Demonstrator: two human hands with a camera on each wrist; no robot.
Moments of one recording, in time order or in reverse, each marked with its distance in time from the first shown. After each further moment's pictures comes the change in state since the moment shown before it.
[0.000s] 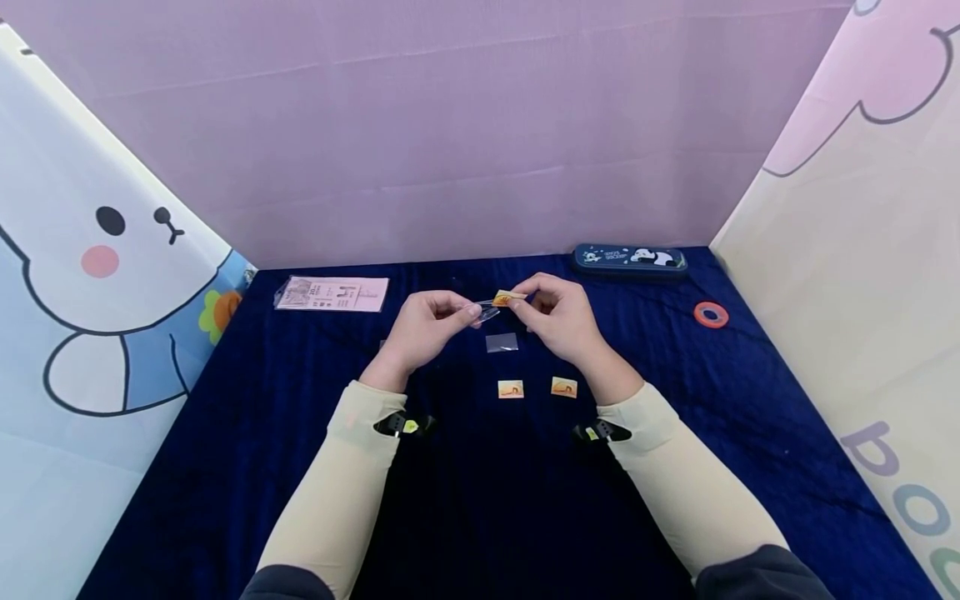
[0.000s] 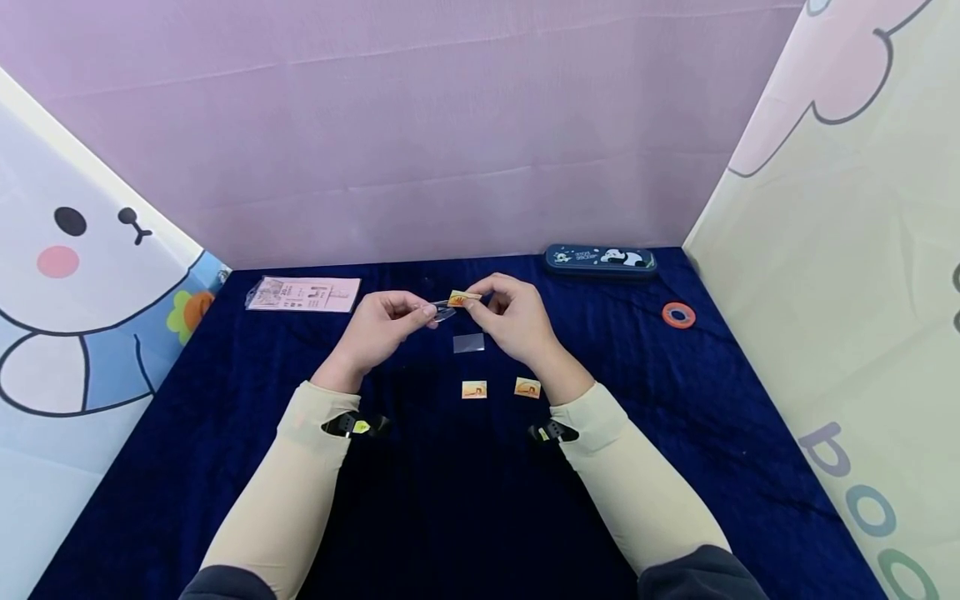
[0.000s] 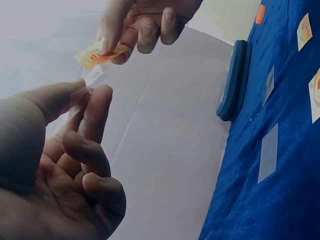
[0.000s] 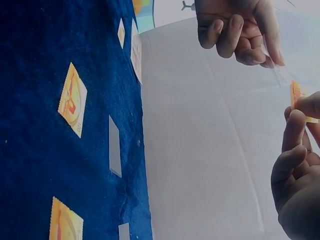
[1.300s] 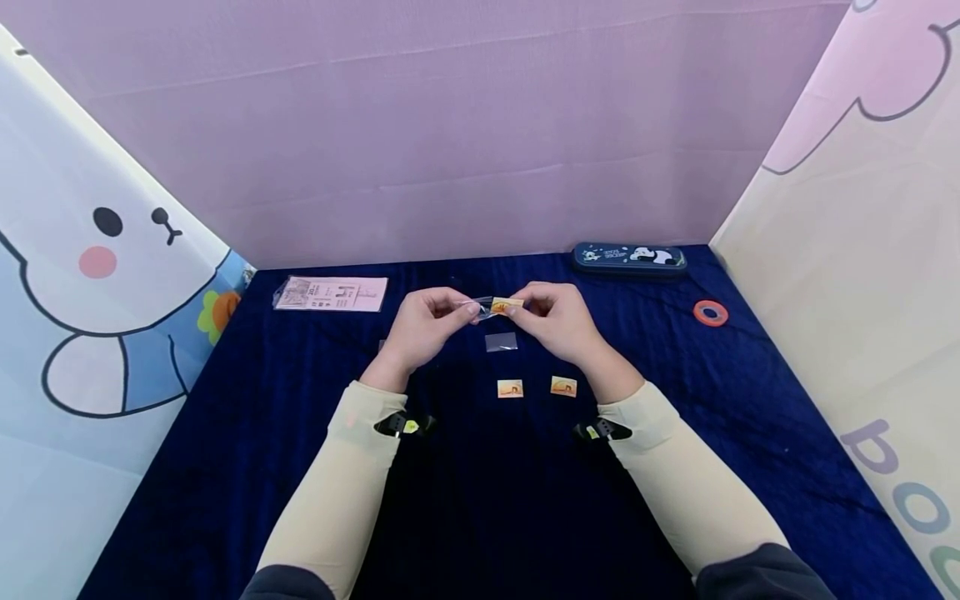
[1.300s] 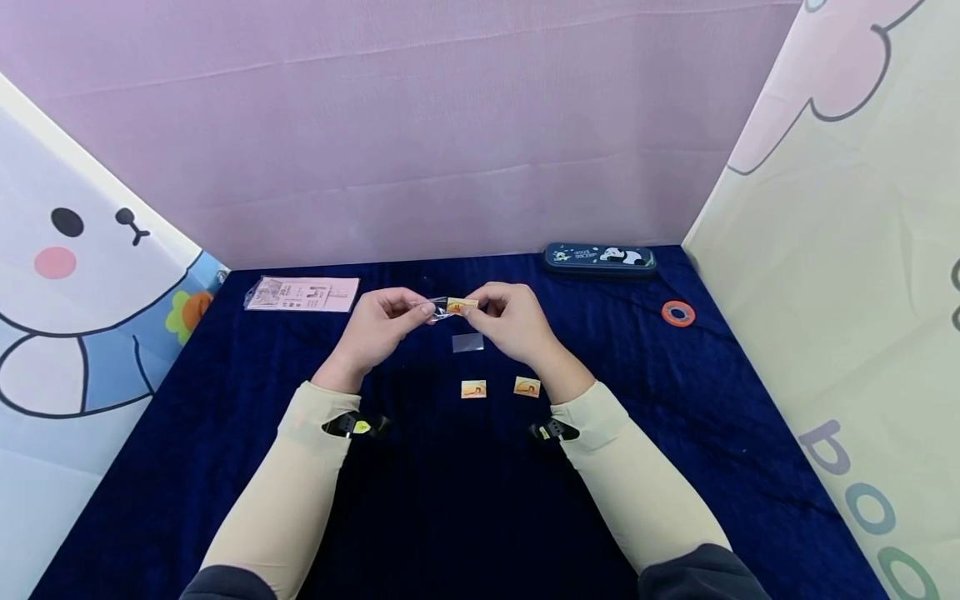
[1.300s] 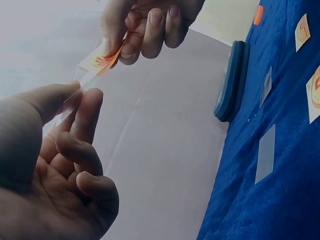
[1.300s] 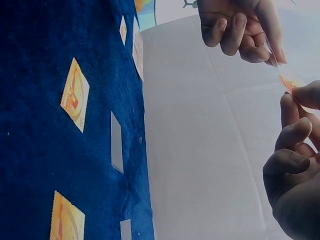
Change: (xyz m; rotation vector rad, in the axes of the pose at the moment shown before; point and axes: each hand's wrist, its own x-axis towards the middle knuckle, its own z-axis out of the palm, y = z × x) left_hand 0.000 0.002 0.002 -0.047 0.031 0.002; right_hand -0.003 -0.035 -0.005 -0.003 -0.089 0.053
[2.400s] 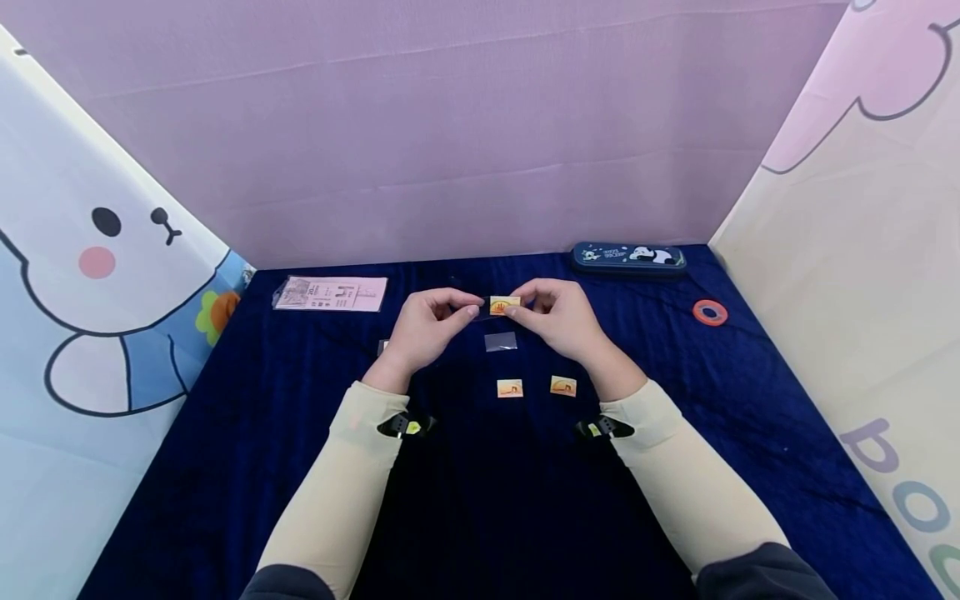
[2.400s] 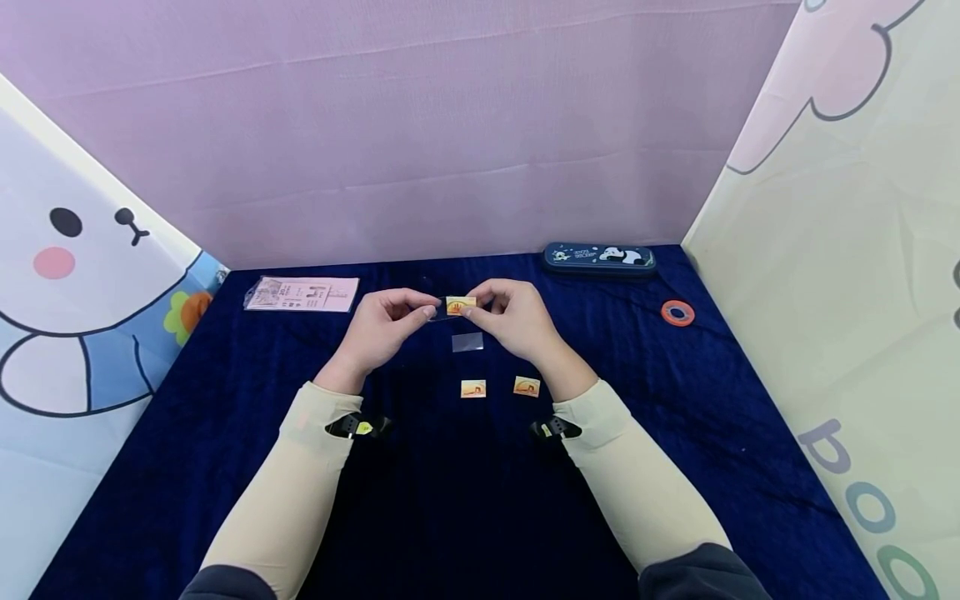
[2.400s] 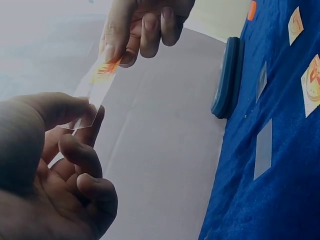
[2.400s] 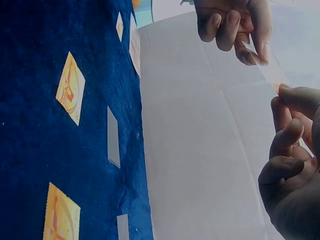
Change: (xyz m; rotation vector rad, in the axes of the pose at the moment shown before) left_hand -0.001 -0.002 0.002 0.110 0.035 0.063; right_hand 0.001 0.000 -0.002 -0.064 0.020 0.109
